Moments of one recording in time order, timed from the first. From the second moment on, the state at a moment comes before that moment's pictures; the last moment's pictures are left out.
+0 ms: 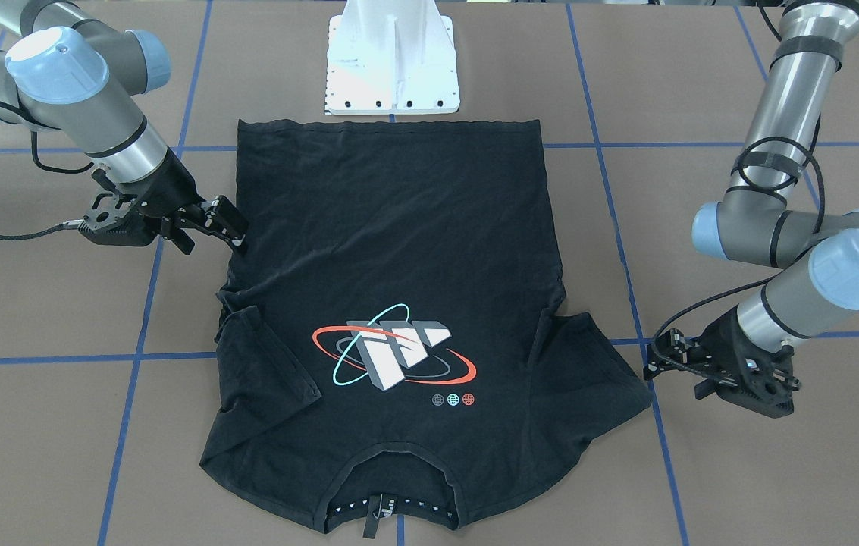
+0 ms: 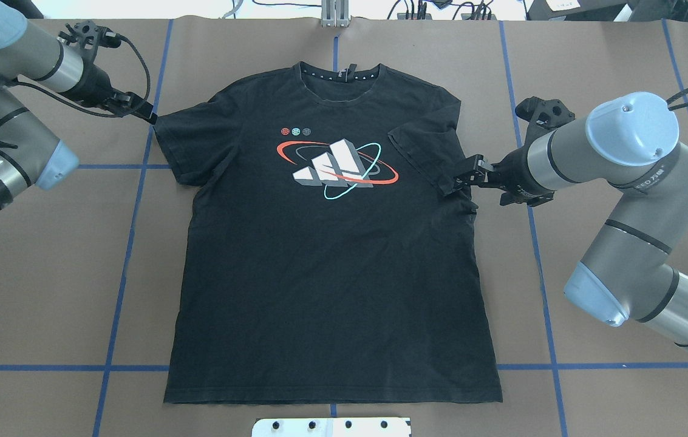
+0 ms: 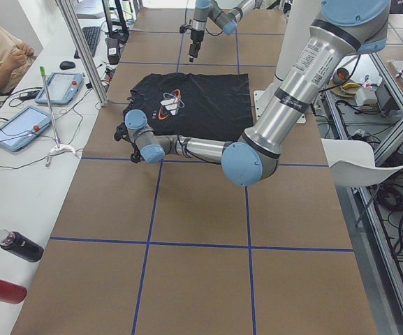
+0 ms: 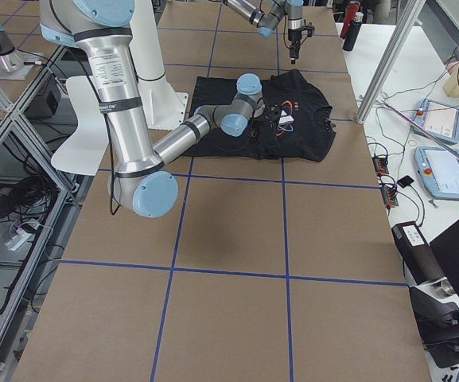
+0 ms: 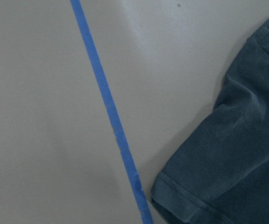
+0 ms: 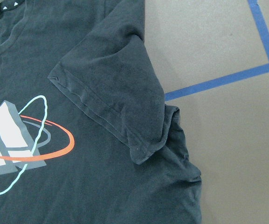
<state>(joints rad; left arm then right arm) -1.02 -2.15 -1.05 -2.40 -2.25 -0.65 0.74 -1.30 1.85 -1.15 1.99 1.41</state>
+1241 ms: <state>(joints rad) -0.99 -2.21 -0.94 -2.44 -2.23 -0.69 0.74 -1.30 1.85 -1.15 1.99 1.41</state>
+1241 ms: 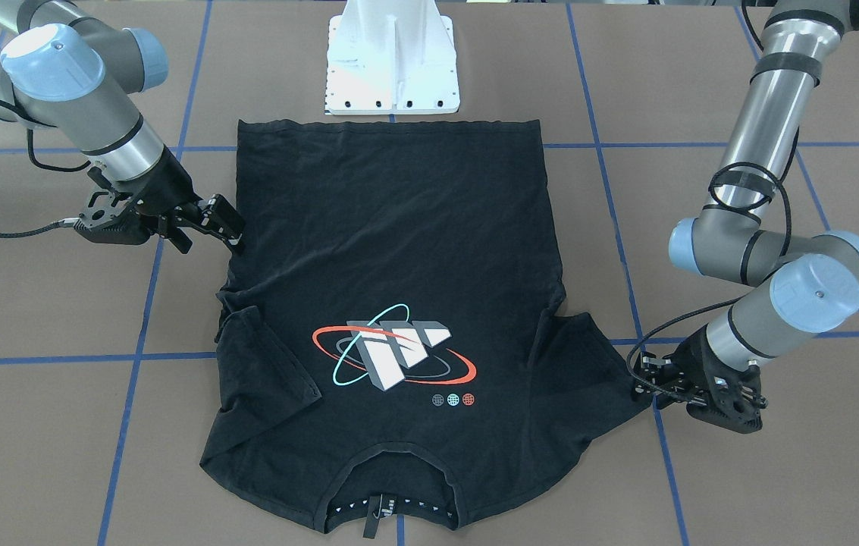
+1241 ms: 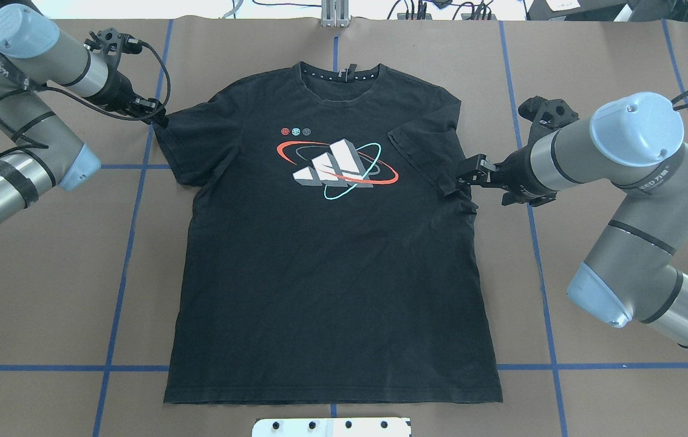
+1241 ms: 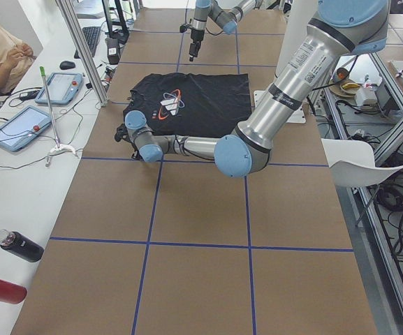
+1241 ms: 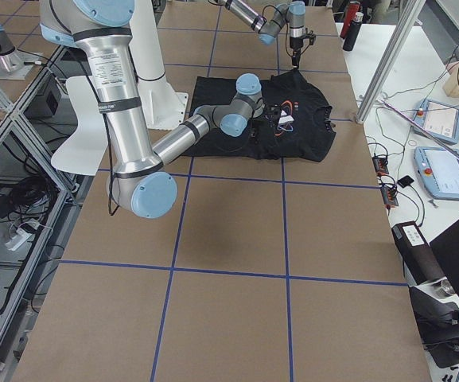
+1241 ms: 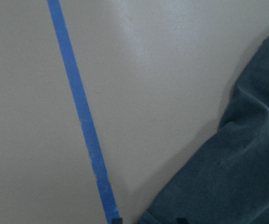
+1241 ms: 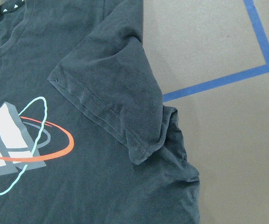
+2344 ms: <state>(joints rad) -0.99 -2.21 -0.99 -2.44 -2.23 -0.78 0.74 -1.30 1.86 -1.15 1.99 1.41</state>
